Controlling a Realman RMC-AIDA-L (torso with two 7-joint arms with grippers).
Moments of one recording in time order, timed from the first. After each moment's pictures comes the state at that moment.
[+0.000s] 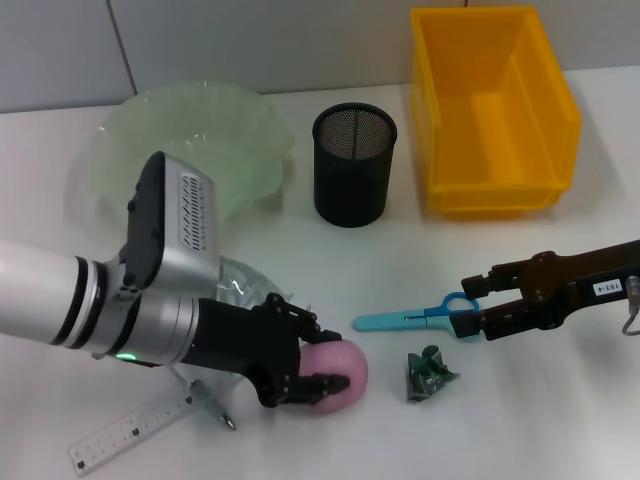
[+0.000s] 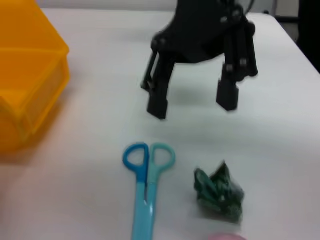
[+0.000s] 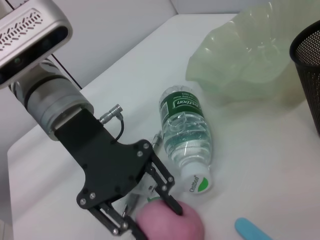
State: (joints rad) left arm -0.58 -2.07 1.55 0.81 1.84 1.25 -1.44; right arm 0.56 1.94 -0.78 -0.62 -2.14 -1.66 1.71
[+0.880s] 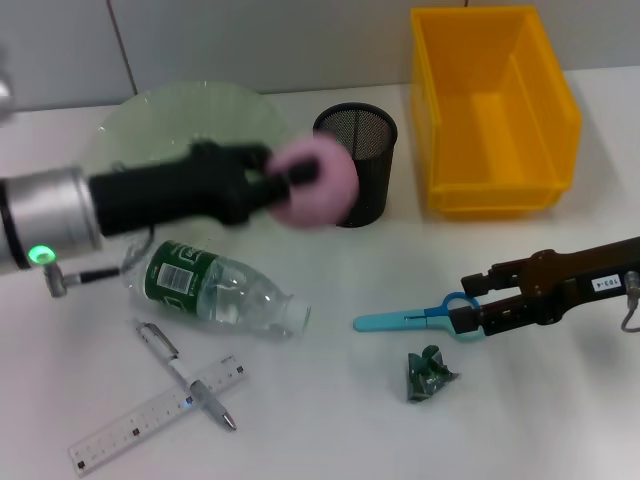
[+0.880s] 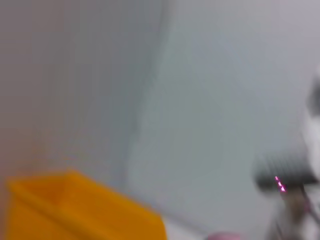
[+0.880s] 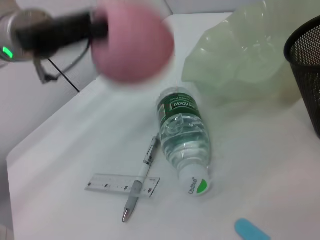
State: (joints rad) left arm -0.55 -2.07 1.14 0.71 1.48 1.44 -1.54; right arm 0.56 1.94 -0.78 -0.62 -2.15 -1.66 1.75
